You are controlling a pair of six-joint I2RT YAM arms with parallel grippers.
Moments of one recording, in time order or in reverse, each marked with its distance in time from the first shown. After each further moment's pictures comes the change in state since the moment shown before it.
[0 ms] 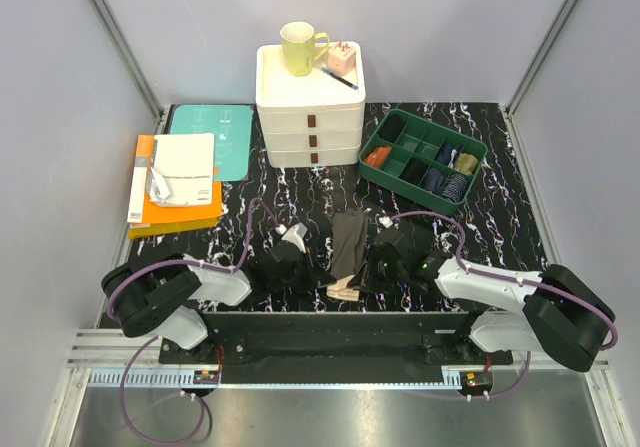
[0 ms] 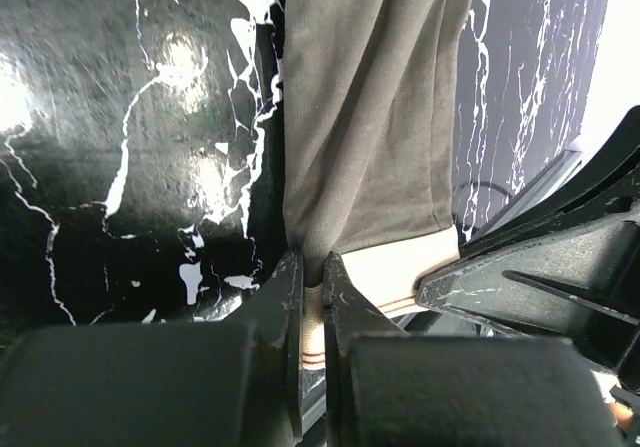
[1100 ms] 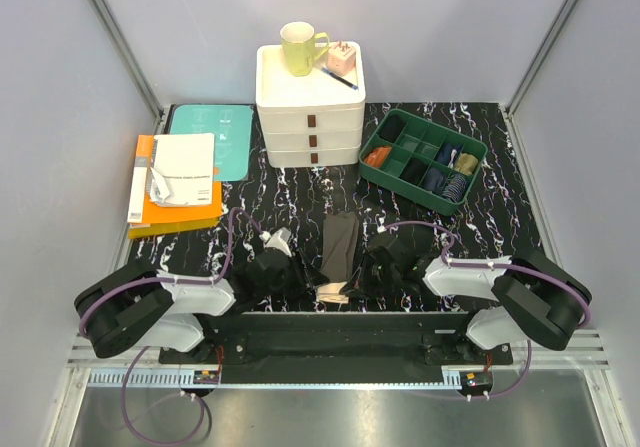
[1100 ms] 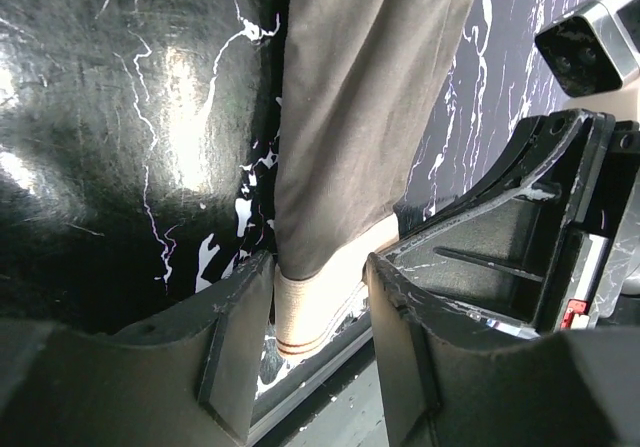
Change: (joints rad) left arm -0.003 -0.177 -0.101 -0.069 -0.056 -0.090; right arm 0.007 0.158 -0.043 0.178 -0.089 0.134
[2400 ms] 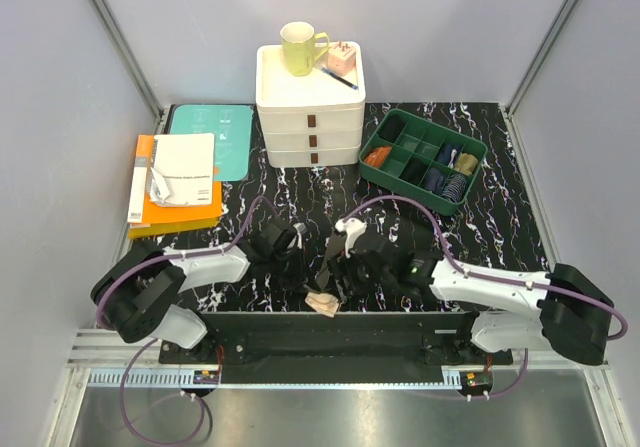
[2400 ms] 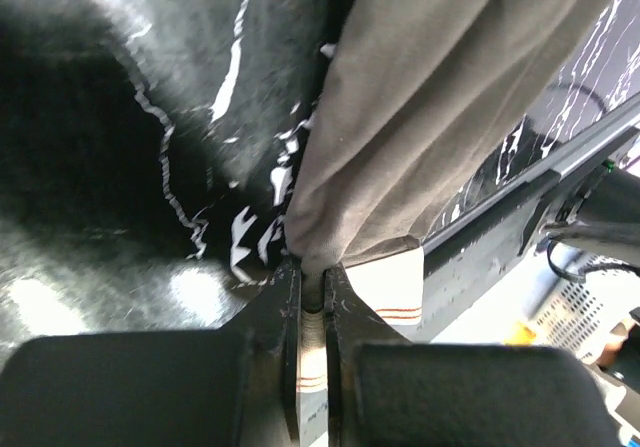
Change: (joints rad) left arm 0.166 0.126 0.301 -0.552 0.362 0.285; right arm 0.177 -0.179 0.198 -0.208 0.189 -0.726
